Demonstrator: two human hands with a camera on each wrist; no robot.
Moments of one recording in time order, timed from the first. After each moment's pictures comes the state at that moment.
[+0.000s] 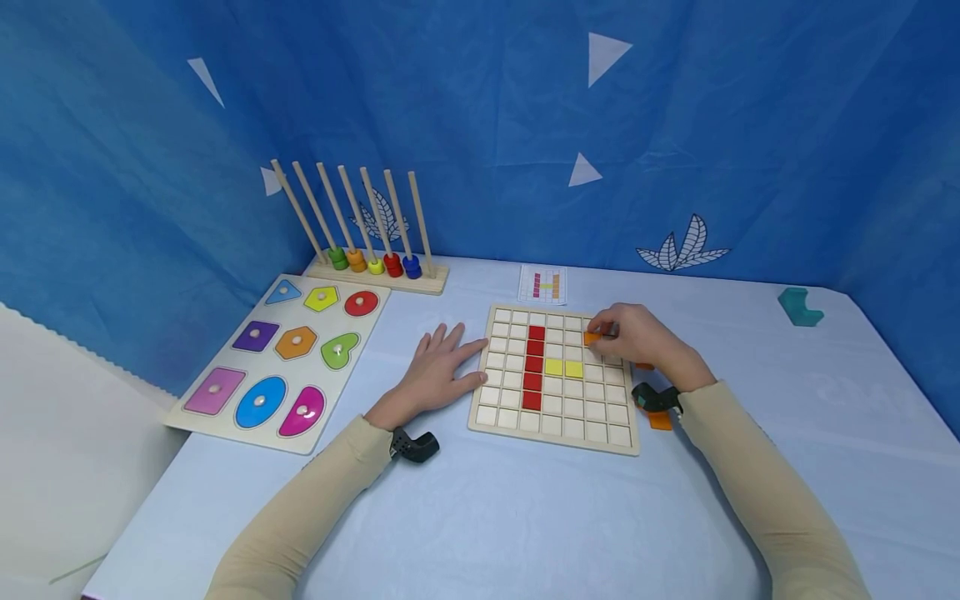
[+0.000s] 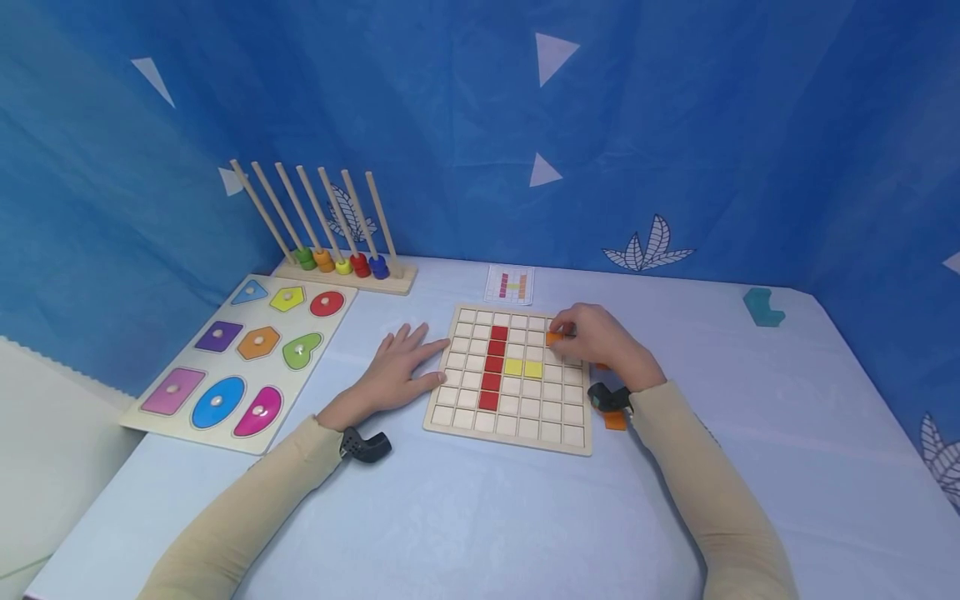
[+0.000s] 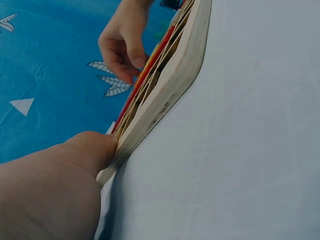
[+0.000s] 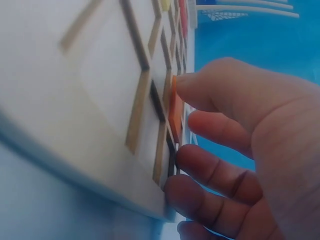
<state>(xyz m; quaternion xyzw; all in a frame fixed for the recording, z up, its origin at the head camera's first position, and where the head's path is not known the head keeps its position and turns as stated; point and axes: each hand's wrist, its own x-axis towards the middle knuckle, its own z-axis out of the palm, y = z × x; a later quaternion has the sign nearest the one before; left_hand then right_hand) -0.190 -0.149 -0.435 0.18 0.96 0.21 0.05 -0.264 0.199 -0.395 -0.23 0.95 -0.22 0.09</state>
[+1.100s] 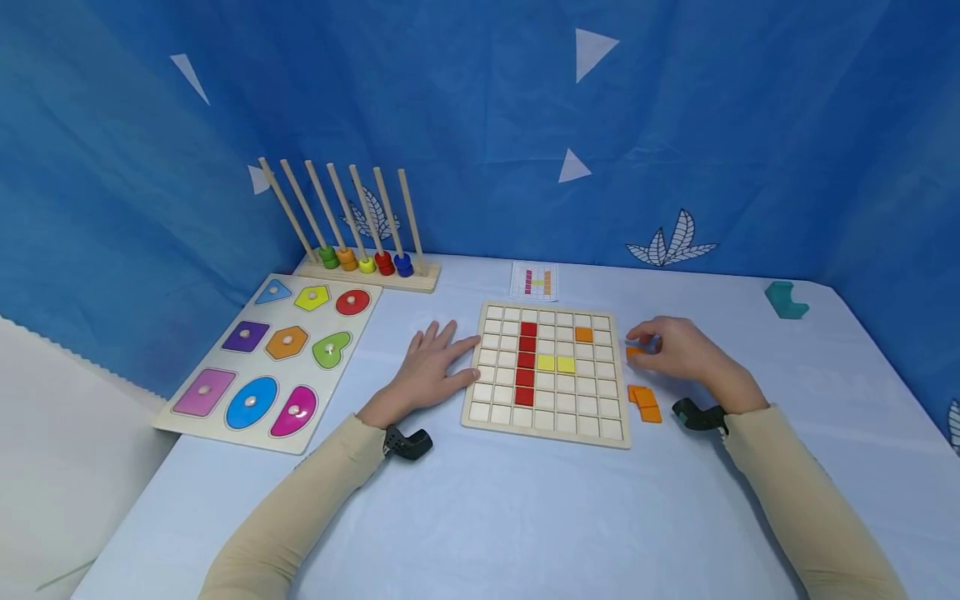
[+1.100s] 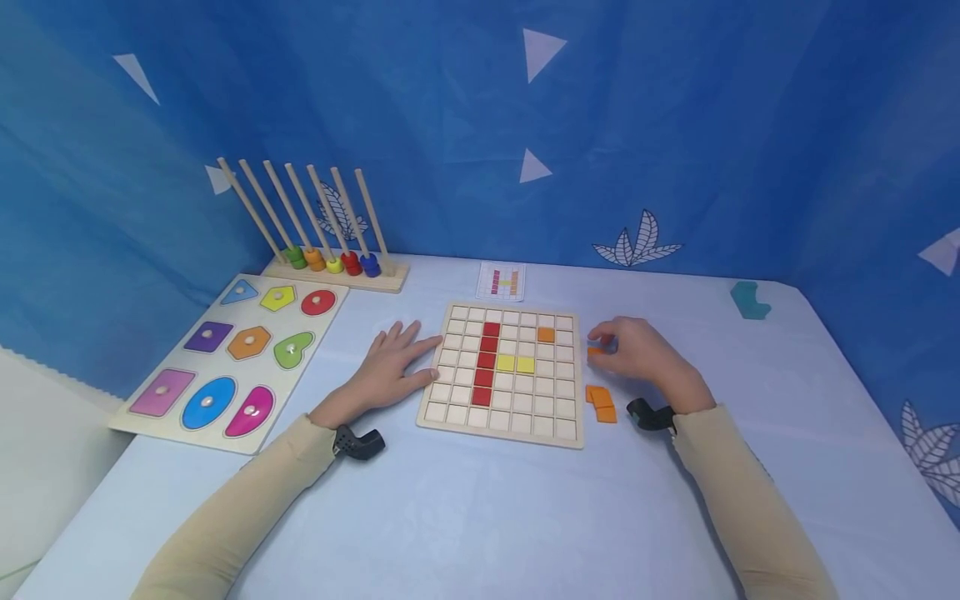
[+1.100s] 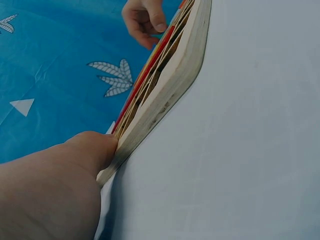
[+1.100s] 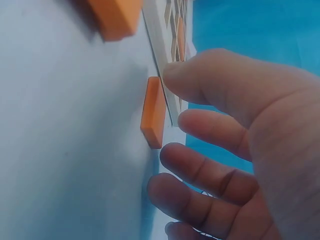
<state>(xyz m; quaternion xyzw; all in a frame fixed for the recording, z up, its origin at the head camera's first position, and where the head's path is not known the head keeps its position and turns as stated) -0.188 -0.148 -0.432 0.18 0.96 0.21 0.05 -0.231 0.256 -0.391 -0.18 0.96 -0.19 0.08</state>
